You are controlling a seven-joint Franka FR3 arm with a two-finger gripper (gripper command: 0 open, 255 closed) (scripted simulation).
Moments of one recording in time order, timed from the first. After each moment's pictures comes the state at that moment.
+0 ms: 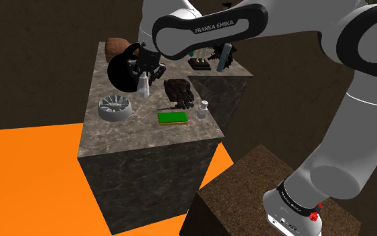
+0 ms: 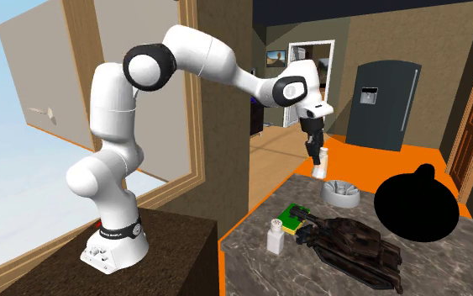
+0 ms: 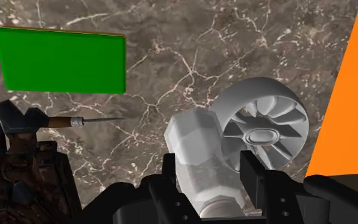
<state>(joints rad) 0.08 0.26 0.41 -1.73 -0.23 2.22 0.88</state>
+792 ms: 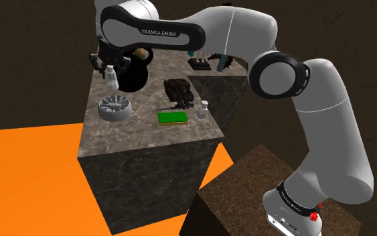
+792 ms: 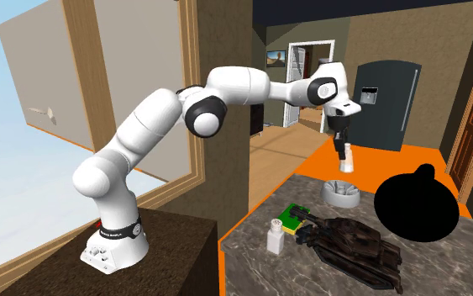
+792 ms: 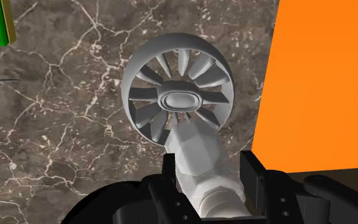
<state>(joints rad) 0.32 0.80 0.35 -0.90 -0.37 1.91 0.93</state>
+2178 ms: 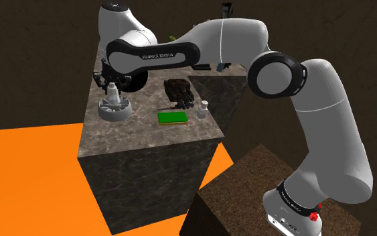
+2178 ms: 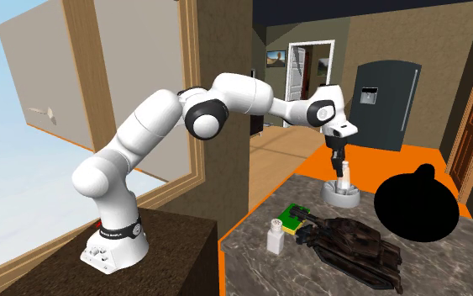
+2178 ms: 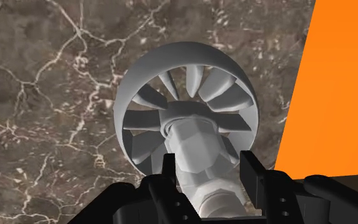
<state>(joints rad) 0.29 0.81 0.34 -1.07 -0.39 2.09 0.97</state>
